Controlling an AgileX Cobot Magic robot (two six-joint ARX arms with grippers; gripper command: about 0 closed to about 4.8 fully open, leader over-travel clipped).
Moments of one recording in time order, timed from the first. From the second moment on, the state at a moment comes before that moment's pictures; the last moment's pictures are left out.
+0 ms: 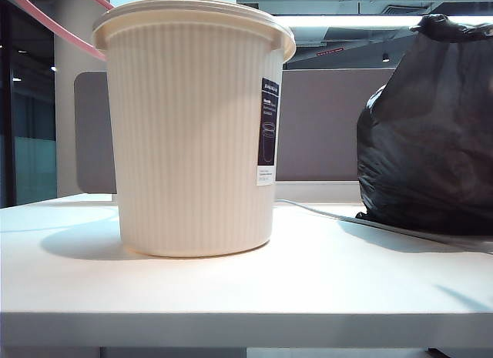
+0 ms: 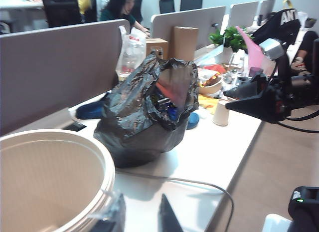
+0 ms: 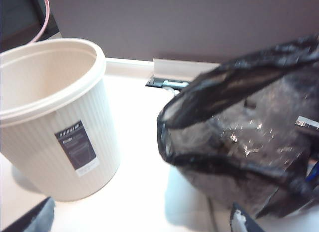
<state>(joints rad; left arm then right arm) -0.42 0.69 1.30 -0.66 0.59 0.03 -0.08 0.53 0.97 -0.68 -0.47 0.04</state>
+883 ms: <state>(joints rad) -0.42 0.19 0.79 -0.61 0.40 0.03 0.01 0.23 0.58 -0.42 -0.50 0.06</state>
